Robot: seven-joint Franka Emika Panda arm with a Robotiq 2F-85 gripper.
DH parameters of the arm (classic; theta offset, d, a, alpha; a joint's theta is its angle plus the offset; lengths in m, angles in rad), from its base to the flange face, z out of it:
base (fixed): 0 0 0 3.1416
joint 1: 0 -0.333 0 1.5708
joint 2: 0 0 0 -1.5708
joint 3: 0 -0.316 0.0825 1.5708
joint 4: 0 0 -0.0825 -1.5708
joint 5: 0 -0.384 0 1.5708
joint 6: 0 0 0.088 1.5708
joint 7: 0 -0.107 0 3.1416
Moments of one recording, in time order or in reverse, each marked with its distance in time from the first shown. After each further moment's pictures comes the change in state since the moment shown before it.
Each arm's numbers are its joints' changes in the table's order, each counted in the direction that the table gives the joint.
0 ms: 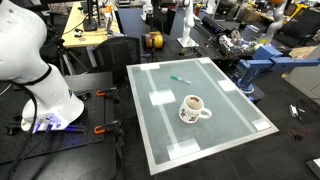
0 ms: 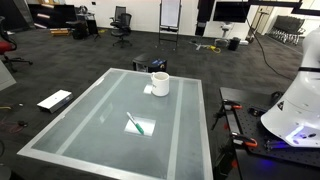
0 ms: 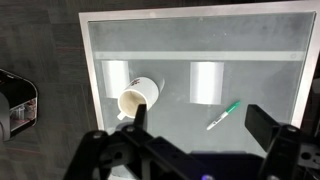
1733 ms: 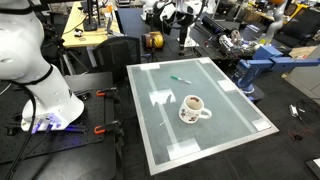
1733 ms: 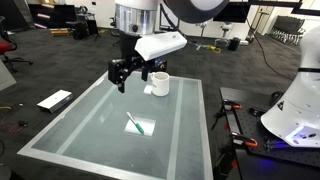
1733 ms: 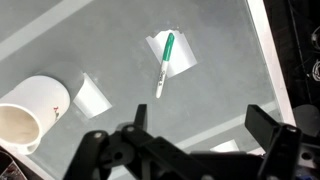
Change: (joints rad) arm -0.104 0.603 0.050 -0.202 -0.022 -0.537 -0.586
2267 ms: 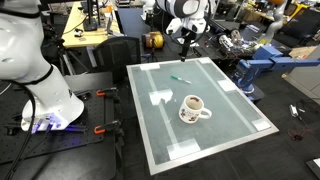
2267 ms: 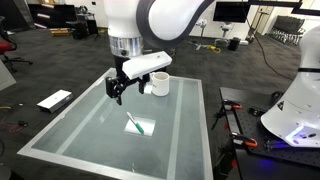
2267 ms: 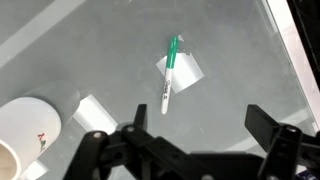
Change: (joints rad) arm -0.017 0.178 0.060 -0.102 -0.075 0.000 0.011
